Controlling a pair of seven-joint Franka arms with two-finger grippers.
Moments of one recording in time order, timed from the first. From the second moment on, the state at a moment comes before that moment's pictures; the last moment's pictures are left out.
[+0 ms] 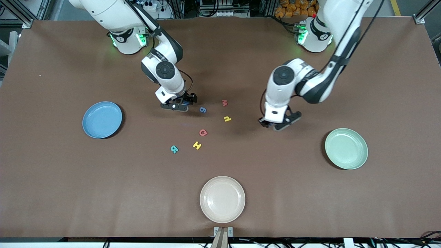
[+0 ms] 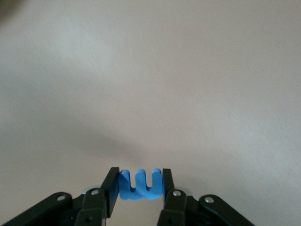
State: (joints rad) left arm -0.16 0.36 -0.38 -2.09 0.38 2.46 -1.31; right arm 0.29 0.41 0.39 -2.32 -0.18 2.62 0.94
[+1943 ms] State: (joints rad) left arm 0.23 0.45 -0.19 -1.93 0.11 2.30 0.39; right arm 0.19 0.37 0.38 -2.12 -0.24 2.27 0.71
